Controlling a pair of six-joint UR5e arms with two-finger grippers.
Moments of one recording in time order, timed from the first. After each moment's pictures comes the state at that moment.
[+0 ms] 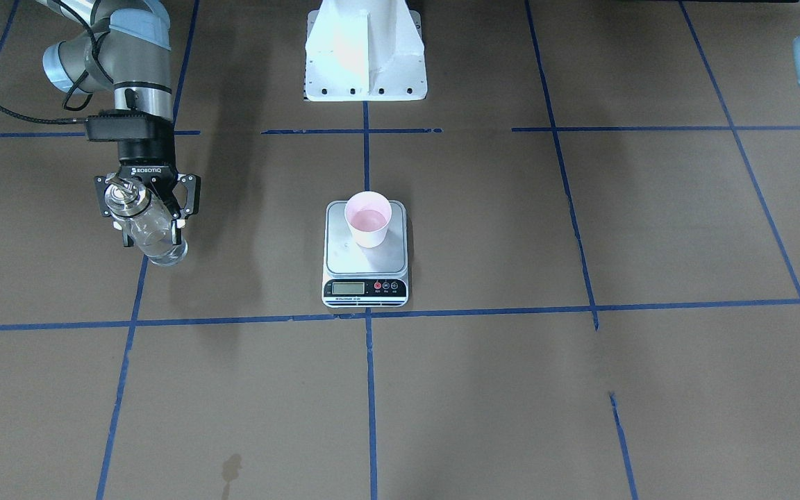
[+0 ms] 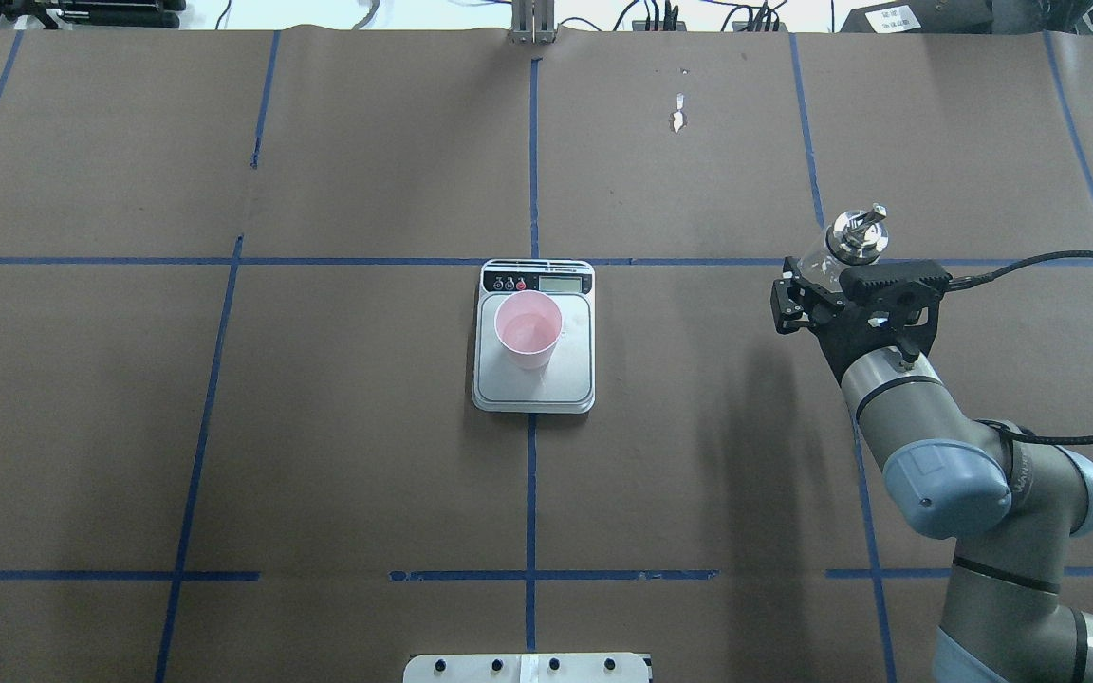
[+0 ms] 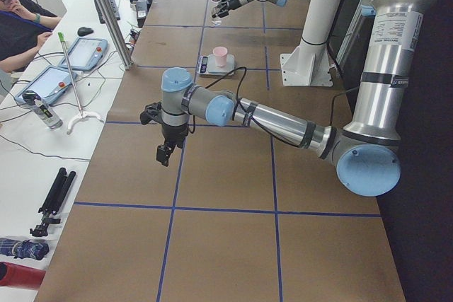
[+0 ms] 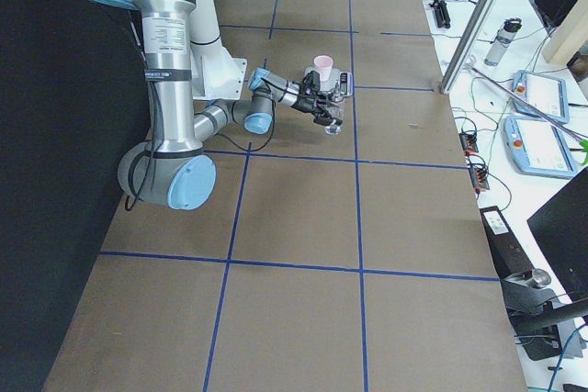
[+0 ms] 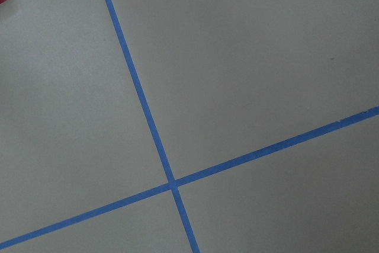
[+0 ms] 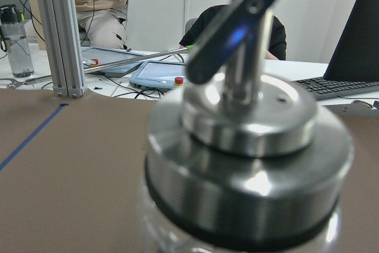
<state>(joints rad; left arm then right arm) -1.36 -1.69 -1.76 -1.62 -2.09 0.00 0.39 -1.52 1.85 -0.85 0.81 1.12</state>
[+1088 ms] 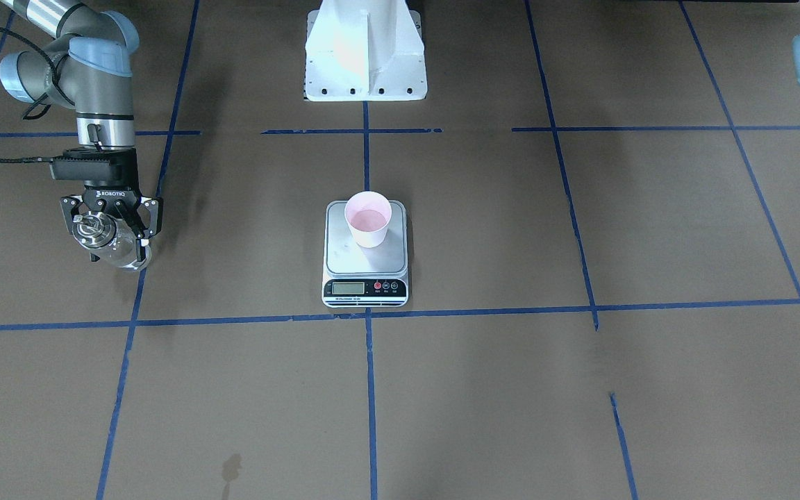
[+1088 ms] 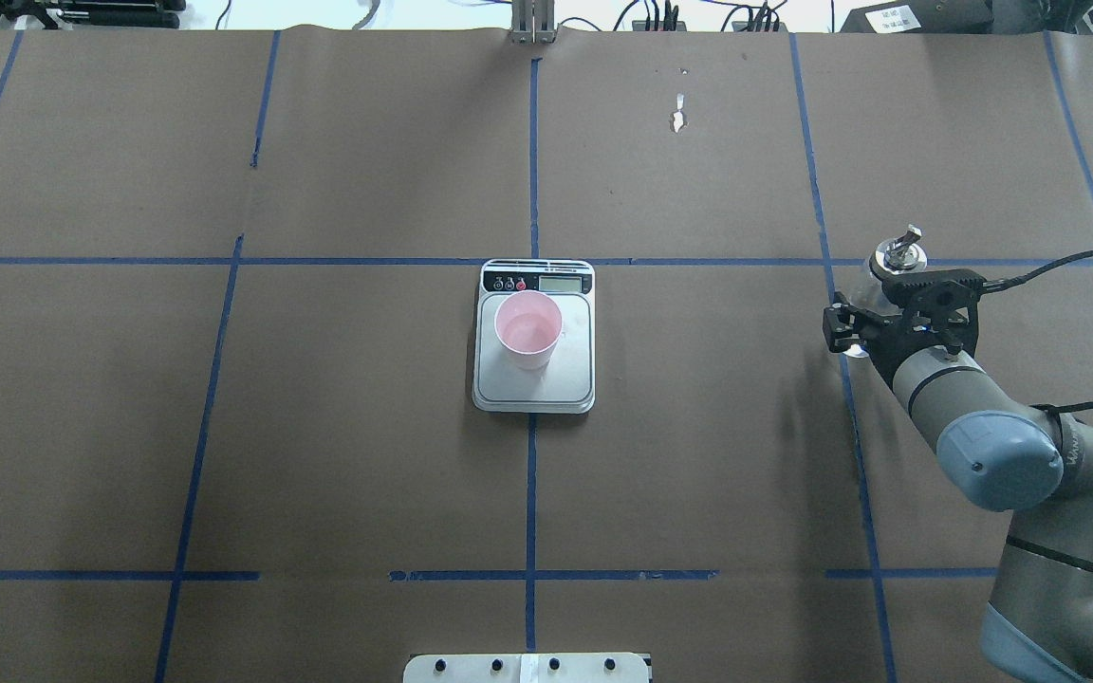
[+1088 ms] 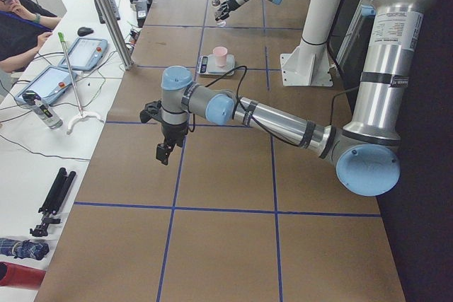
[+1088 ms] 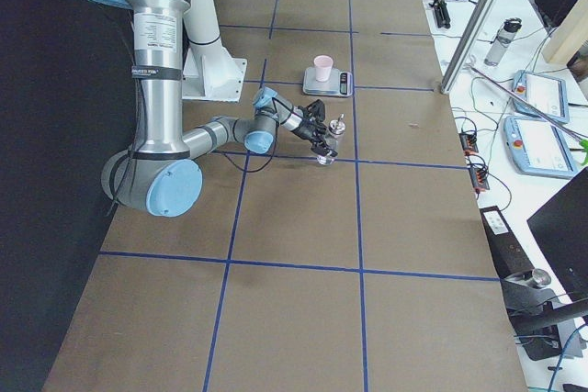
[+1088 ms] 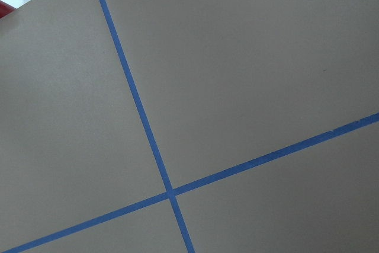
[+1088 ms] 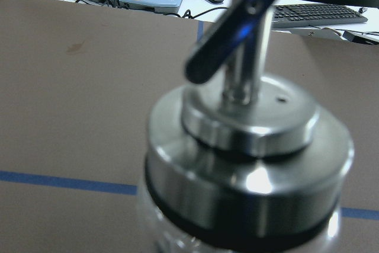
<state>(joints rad) -1.36 -1.69 -1.77 -1.62 -2.09 0.00 0.45 -1.59 1.80 -0.86 1.02 1.13</state>
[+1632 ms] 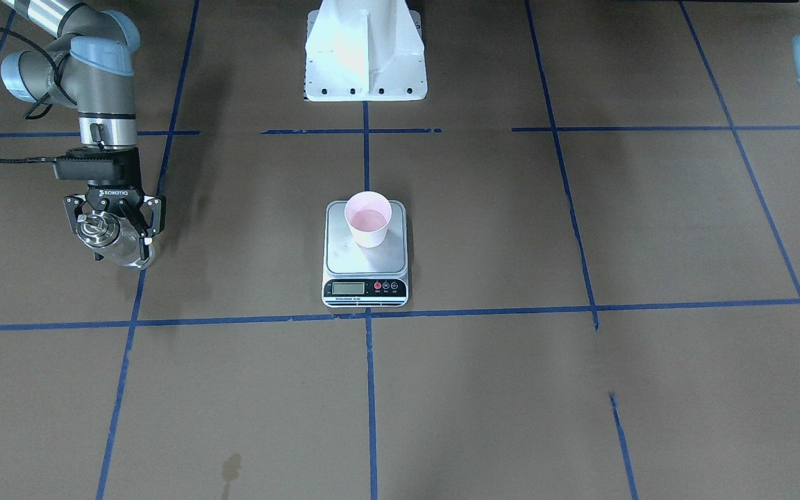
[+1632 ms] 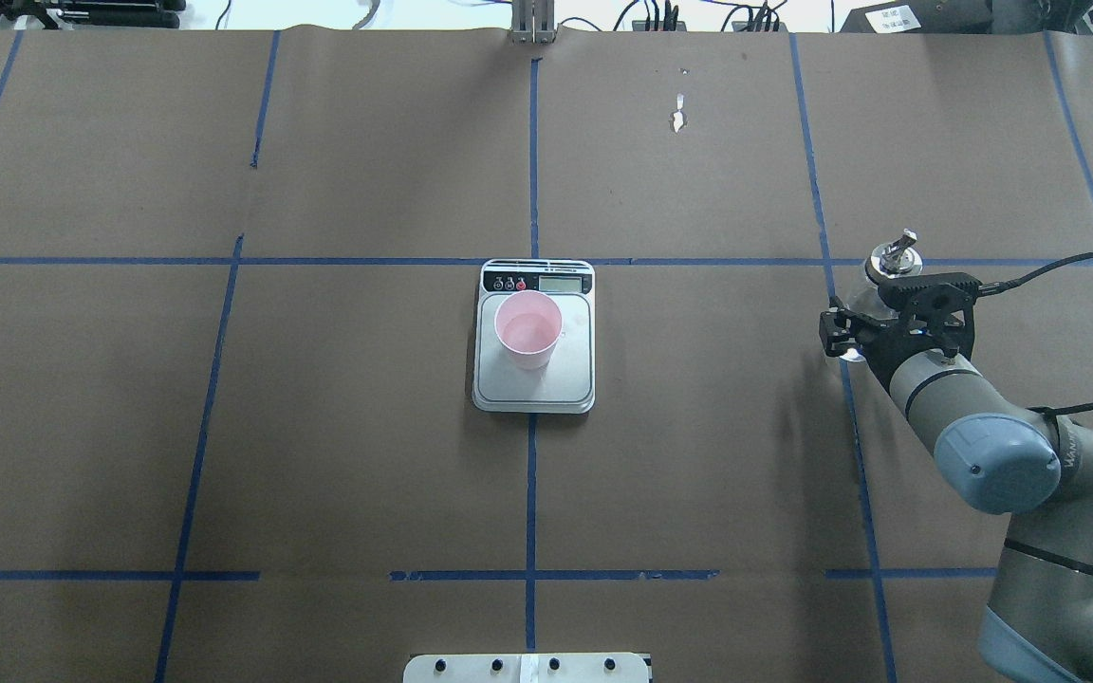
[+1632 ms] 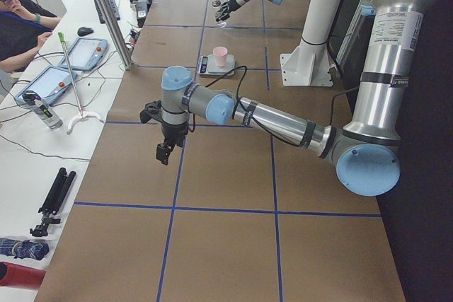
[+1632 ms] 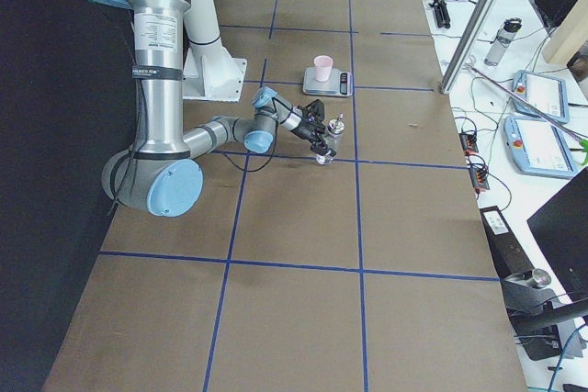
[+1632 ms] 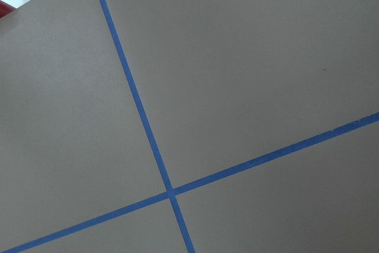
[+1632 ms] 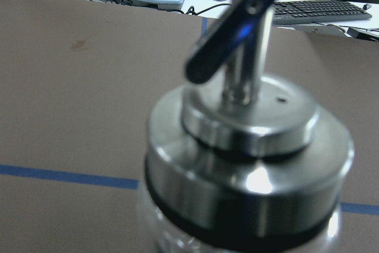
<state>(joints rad) -1.36 -1.69 -1.77 -1.62 -2.09 0.00 0.44 -1.59 1.80 -0.86 1.02 1.13</state>
